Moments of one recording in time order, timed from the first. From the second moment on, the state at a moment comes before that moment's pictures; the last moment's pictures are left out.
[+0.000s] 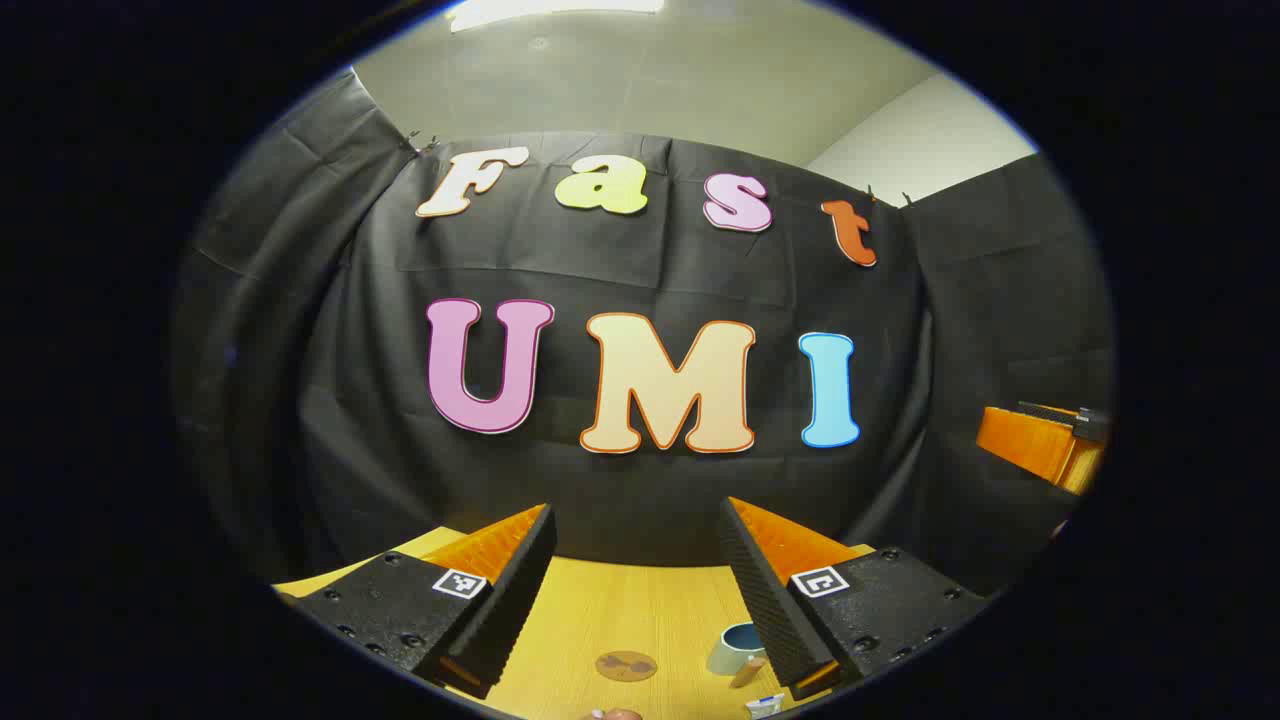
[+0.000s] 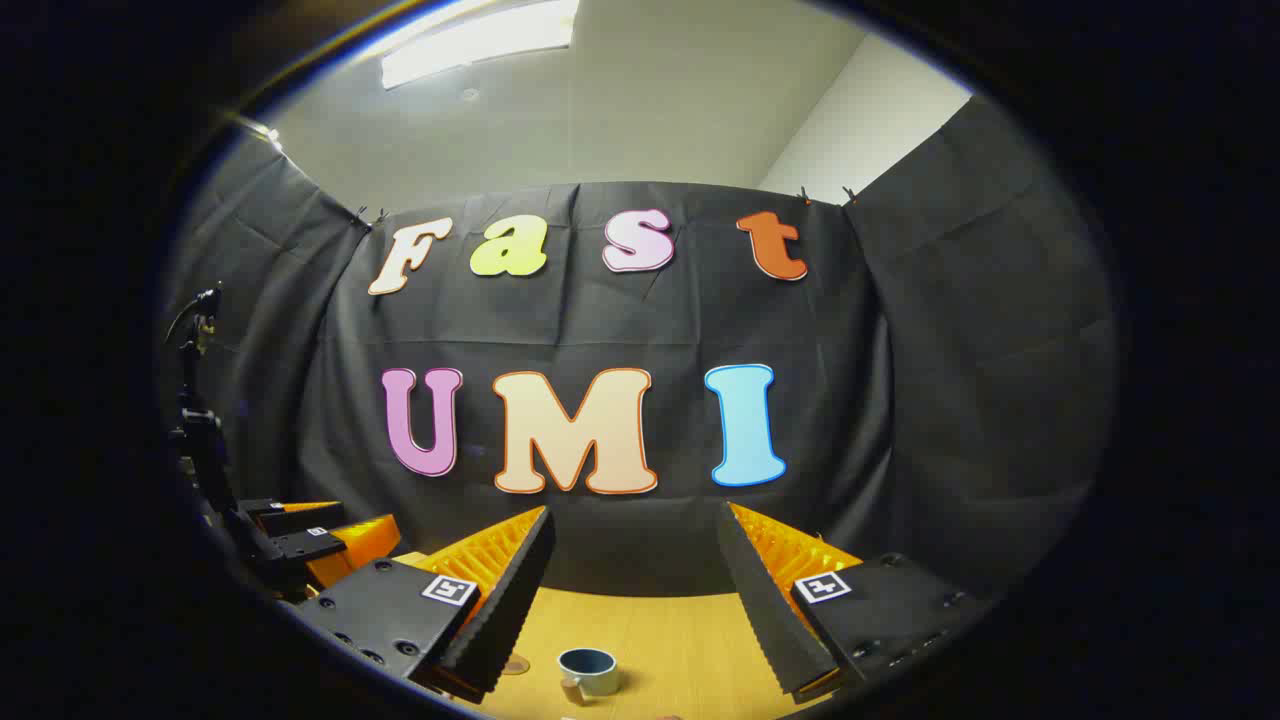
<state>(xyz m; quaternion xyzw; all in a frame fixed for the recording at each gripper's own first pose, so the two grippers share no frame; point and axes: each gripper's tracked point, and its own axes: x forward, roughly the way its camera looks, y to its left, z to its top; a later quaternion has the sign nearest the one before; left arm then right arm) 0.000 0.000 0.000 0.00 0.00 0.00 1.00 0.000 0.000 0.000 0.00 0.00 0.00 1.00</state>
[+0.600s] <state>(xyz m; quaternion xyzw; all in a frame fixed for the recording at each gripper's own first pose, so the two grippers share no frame) -0.021 0.044 -0.013 0.04 0.01 0.05 1.00 0.002 0.039 -0.044 0.01 0.05 0.05 1.00</state>
